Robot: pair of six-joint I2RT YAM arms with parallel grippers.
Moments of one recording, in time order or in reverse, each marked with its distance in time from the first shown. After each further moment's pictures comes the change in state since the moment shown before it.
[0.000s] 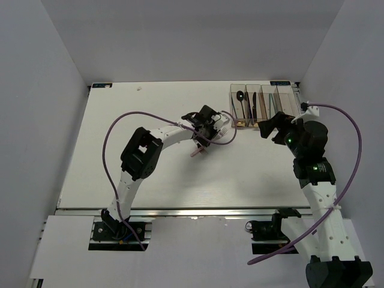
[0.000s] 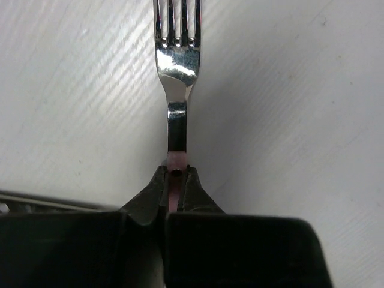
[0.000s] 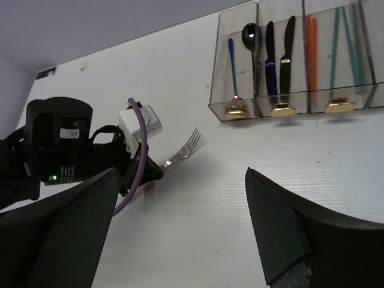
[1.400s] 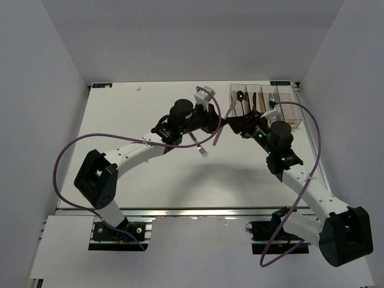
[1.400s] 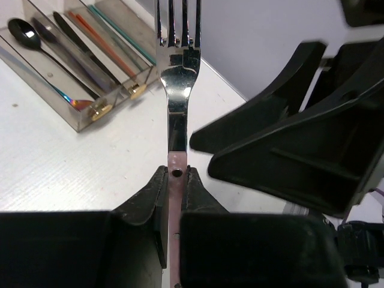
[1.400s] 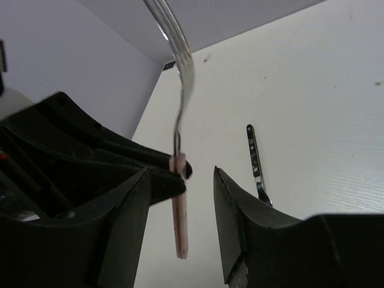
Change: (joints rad) left arm -0.018 -0.587 -0.486 0.741 0.188 -0.530; right arm 0.300 0.283 -0.186 0.684 -0.066 0.379
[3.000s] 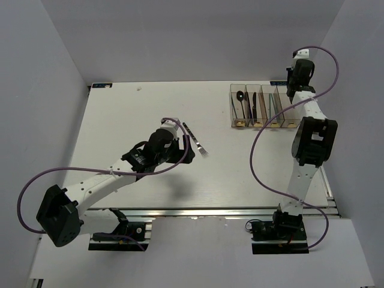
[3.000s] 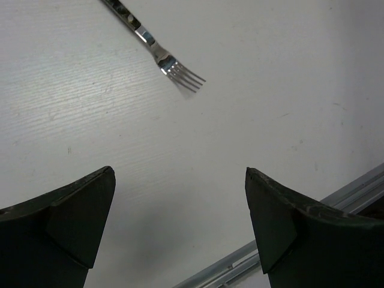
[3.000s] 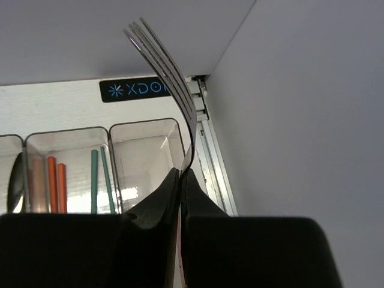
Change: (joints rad) left arm -0.015 -0.443 -0.397 -0.496 -0.401 -0.158; right arm -0.478 1.070 1.179 -0.423 0.439 -0.981
